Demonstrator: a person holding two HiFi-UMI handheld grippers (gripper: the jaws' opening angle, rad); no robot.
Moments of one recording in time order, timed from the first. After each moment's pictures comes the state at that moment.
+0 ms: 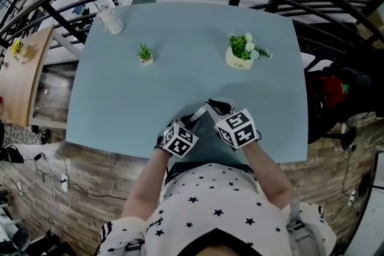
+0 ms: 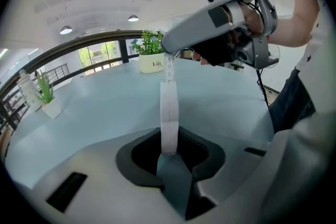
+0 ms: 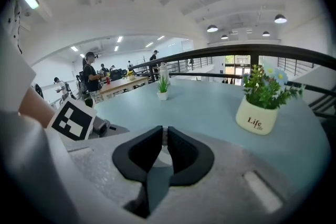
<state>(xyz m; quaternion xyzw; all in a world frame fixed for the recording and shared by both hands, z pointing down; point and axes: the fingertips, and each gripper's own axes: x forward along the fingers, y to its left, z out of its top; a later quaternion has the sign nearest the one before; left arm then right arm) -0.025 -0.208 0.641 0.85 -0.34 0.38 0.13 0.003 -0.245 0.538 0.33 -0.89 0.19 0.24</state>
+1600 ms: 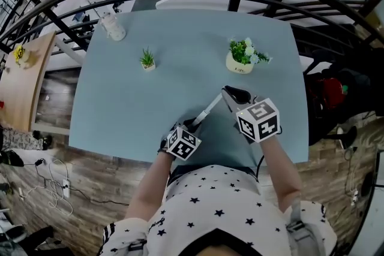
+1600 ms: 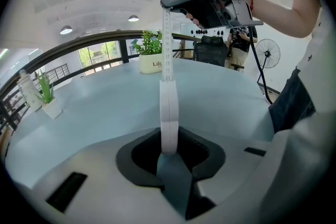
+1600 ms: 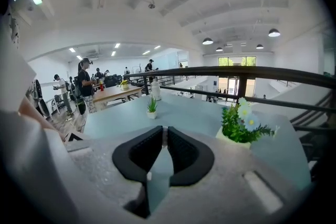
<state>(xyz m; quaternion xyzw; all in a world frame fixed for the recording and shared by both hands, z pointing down) -0.026 -0.207 0.639 0.85 -0.34 0.38 0.13 0.042 -0.280 0.455 0.37 -0.89 0.15 0.20</state>
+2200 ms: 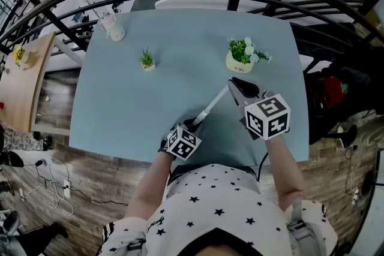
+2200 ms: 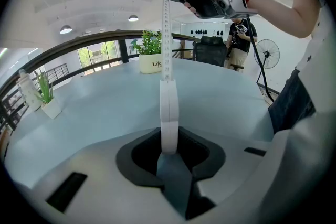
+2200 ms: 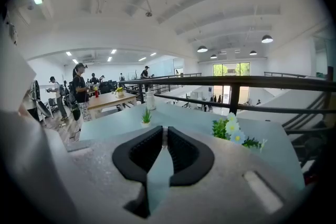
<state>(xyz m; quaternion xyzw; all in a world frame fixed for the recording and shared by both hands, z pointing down) -0.027 -0.207 0.639 0.86 -0.33 0.38 0.13 0.056 -0.291 0.418 0.40 -0.89 0.13 0.16</state>
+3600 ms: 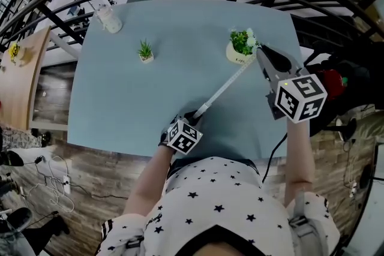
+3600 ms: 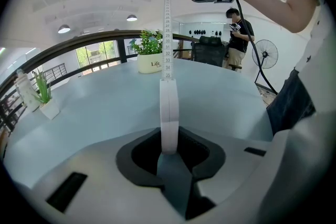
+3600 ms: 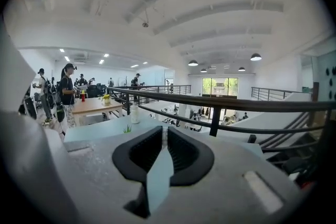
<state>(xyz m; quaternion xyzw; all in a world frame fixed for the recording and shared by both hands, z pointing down) -0.027 -0.208 0.639 0.86 -0.32 0.38 0.13 0.113 -0.330 0.337 0.47 -0.87 0.07 0.13</state>
